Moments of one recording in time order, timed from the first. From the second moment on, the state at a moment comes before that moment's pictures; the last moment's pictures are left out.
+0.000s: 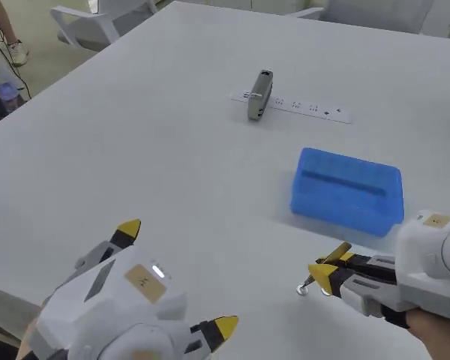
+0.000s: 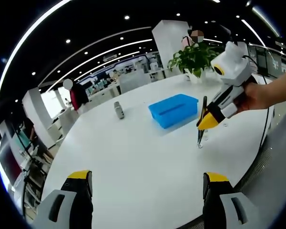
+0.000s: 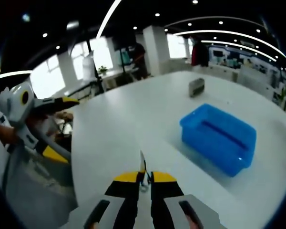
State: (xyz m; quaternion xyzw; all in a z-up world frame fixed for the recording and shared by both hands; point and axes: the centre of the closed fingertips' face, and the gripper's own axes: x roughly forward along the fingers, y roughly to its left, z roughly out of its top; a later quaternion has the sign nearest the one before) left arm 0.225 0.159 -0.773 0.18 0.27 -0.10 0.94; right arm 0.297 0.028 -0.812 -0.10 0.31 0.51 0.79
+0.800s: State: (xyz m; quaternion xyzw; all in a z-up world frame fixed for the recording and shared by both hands) left arm 0.224 0.156 -0.776 0.18 0.27 -0.11 0.94; right arm 0.295 0.029 -0.821 -0.16 0.31 0.50 0.79
